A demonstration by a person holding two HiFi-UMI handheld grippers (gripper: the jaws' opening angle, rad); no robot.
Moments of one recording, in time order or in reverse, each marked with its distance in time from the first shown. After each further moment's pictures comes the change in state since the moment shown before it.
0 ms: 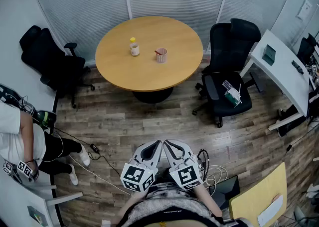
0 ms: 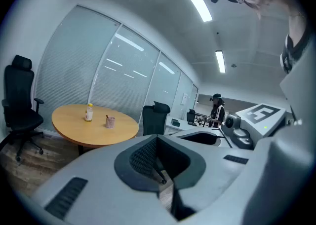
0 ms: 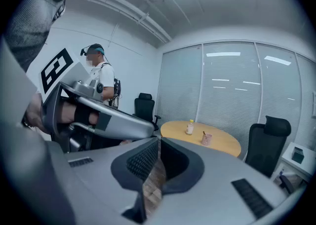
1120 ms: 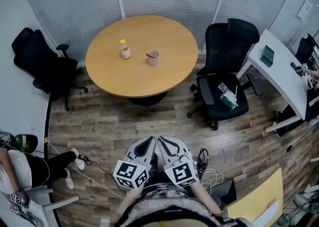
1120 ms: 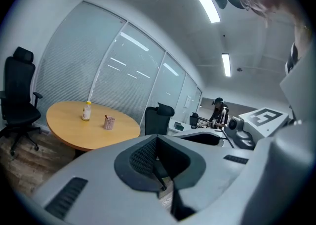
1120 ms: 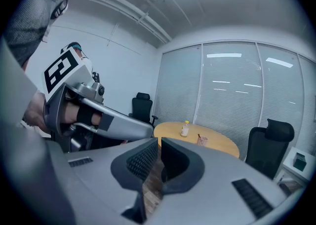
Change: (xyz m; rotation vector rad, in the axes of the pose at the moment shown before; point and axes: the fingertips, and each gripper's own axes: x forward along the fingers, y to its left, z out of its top) left arm 0.075 0.030 0.015 -0.050 -0.023 0.011; right arm 0.038 -0.072 -0.003 -0.056 -0.009 0.000
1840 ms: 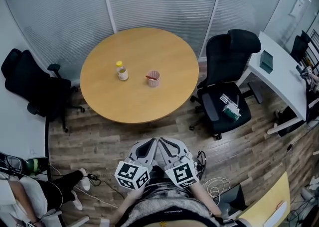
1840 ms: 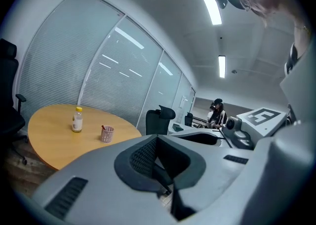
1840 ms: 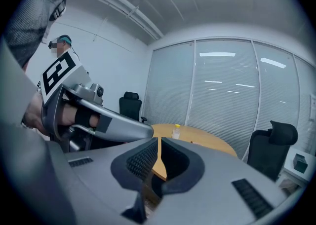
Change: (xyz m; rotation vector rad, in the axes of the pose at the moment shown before) left arm 0.091 0.109 0.066 0.029 0.011 -0.109; right arm 0.133 -0.078 0.034 0.036 0.007 -0.096
